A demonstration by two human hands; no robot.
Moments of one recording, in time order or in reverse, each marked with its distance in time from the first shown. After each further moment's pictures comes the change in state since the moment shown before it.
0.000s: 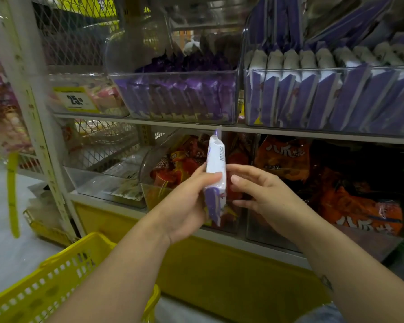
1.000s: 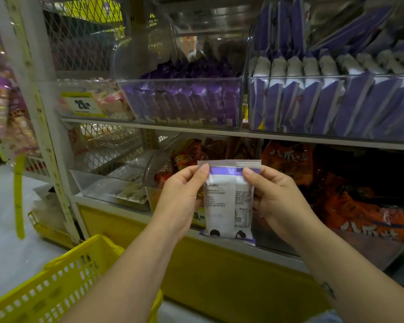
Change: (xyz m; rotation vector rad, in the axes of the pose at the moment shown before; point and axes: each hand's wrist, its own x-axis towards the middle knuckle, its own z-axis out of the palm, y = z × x) left_hand 0.005 -0.002 -0.008 0.180 0.391 0.297; right_hand -0.002 -0.001 0.003 0.279 0.071 -0.107
